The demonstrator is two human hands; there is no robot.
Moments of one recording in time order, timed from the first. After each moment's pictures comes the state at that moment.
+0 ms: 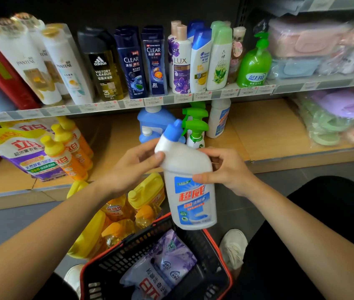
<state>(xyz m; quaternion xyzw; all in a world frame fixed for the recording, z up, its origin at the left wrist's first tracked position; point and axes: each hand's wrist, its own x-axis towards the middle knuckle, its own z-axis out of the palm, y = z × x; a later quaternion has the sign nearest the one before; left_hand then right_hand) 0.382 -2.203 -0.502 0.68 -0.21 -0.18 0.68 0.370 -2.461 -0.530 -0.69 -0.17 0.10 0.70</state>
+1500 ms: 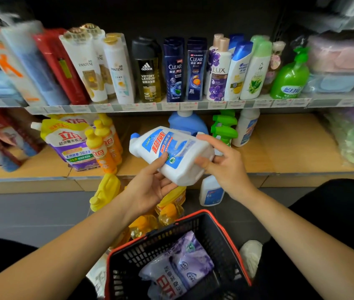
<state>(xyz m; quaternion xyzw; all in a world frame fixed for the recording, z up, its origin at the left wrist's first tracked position) 0.349 -2.171 -0.519 0.37 0.19 -0.22 0.88 0.365 -2.376 -0.512 -0.69 -0.16 -0.04 0.70</state>
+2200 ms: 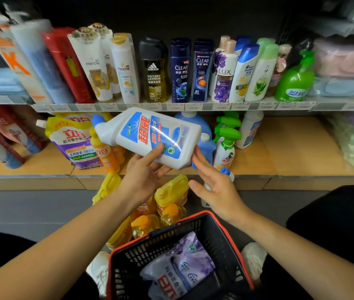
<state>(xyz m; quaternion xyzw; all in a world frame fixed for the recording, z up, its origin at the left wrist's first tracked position) 0.363 -2.154 -0.519 0.42 0.10 -0.05 0.90 0.333 -2.355 -0.540 -0.73 -0.24 0.04 0.64</state>
